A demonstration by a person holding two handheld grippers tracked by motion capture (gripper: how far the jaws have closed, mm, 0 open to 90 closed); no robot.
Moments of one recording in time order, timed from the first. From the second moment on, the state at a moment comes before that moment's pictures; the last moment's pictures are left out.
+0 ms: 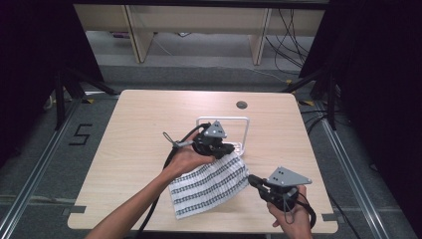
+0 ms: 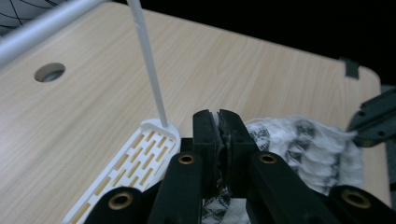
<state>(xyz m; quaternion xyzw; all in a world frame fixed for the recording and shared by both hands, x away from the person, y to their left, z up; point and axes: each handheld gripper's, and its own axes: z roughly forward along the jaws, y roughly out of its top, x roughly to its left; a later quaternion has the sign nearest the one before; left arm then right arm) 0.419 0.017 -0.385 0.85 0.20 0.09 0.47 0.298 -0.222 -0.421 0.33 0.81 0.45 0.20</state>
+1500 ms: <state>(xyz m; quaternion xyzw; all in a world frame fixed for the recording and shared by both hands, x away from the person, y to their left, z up) 0.445 0.073 -0.266 0.76 0.28 0.15 0.57 0.397 -0.210 -0.271 0.32 0.74 0.54 0.27</state>
